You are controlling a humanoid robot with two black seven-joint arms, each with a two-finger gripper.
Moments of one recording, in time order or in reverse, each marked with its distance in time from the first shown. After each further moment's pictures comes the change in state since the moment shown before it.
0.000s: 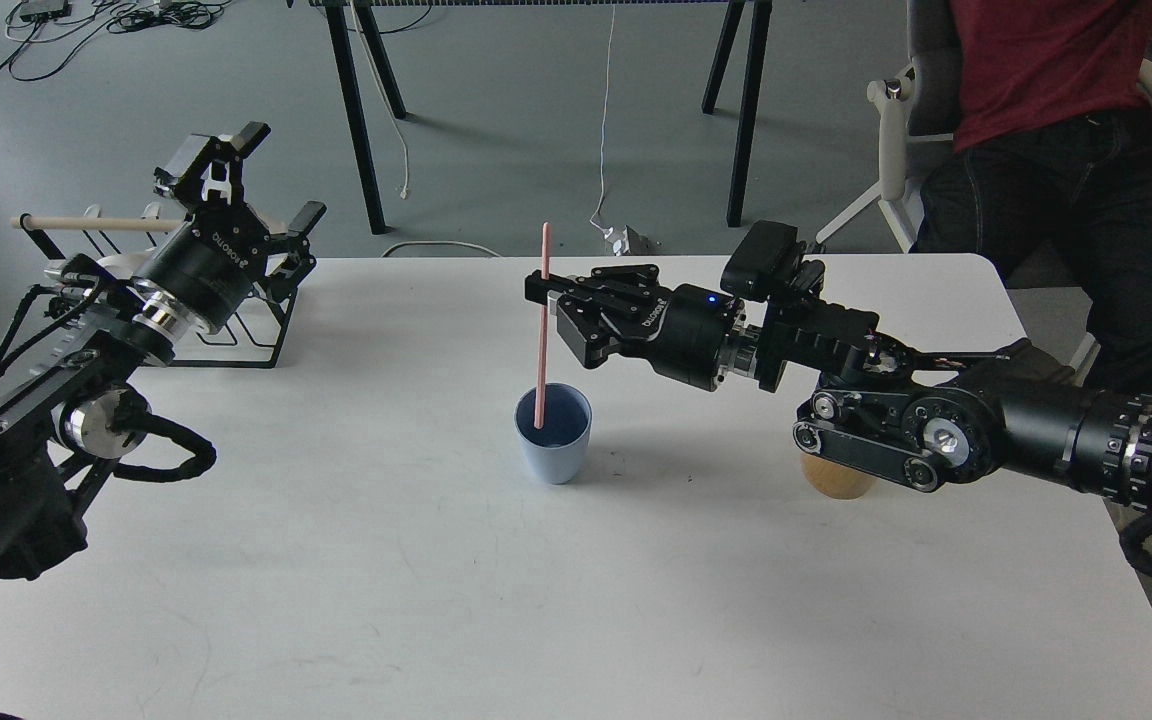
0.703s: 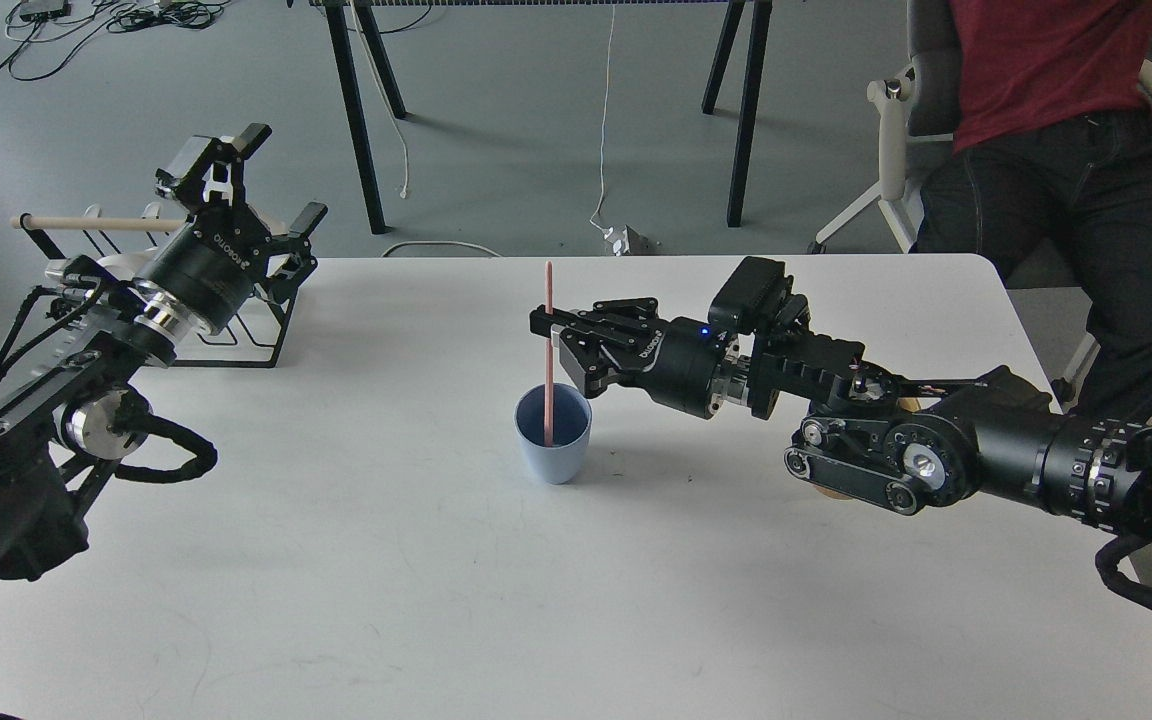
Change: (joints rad) left arm 0.002 -0.002 0.000 0.000 0.000 0.000 0.000; right arm -0.050 0.057 -0.026 -0.087 -0.002 -0.007 0.000
